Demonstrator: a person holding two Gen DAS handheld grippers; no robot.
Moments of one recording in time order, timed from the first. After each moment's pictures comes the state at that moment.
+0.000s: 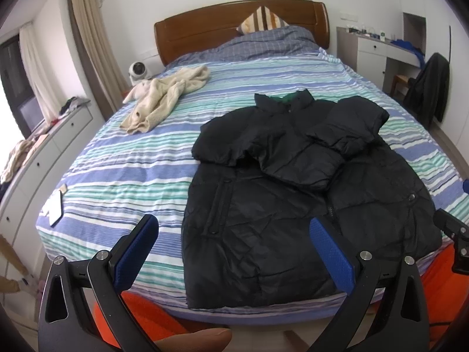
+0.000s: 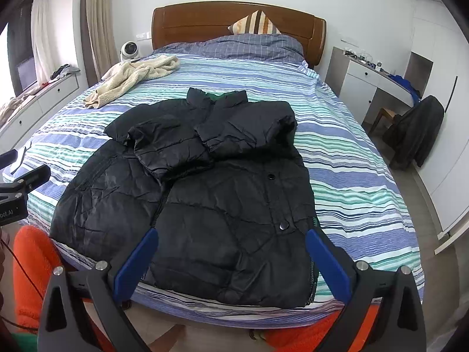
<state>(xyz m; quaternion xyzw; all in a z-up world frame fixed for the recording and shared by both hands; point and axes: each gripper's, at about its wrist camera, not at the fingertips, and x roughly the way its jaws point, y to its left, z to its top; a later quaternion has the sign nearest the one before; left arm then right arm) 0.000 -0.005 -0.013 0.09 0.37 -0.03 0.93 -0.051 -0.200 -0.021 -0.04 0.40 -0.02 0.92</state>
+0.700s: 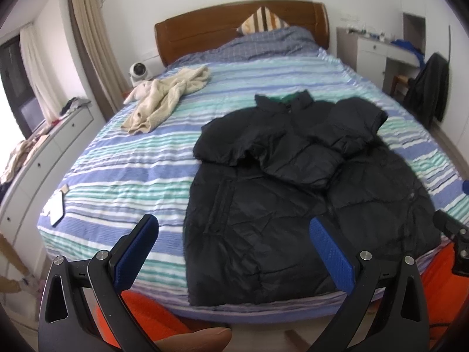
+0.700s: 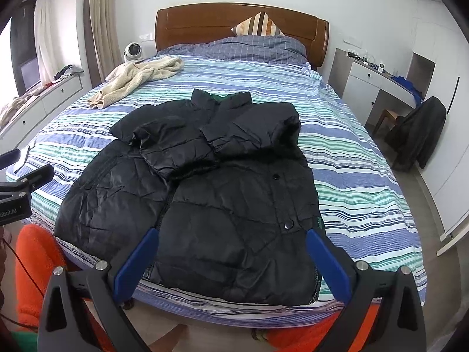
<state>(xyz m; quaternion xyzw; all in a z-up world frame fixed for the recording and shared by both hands) -0.006 -0.002 -0.010 0.08 0.36 -0.04 0.93 -0.057 -0.199 -0.021 -0.04 0.39 -0.02 0.92</state>
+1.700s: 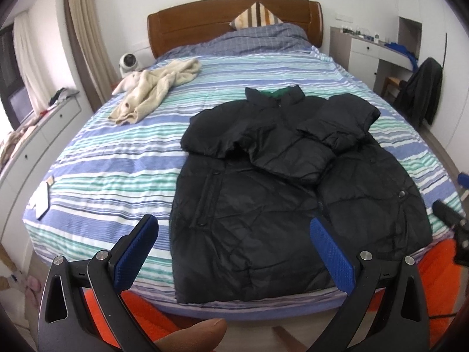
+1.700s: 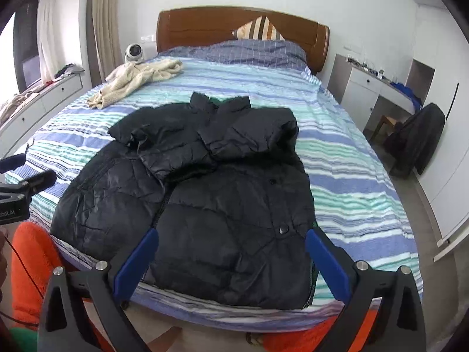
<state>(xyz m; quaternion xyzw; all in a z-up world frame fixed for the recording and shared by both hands) 0.000 0.003 -0.020 0.07 0.38 -0.05 0.92 -0.059 -0.202 -0.015 -0.05 0.37 -0.02 0.93</state>
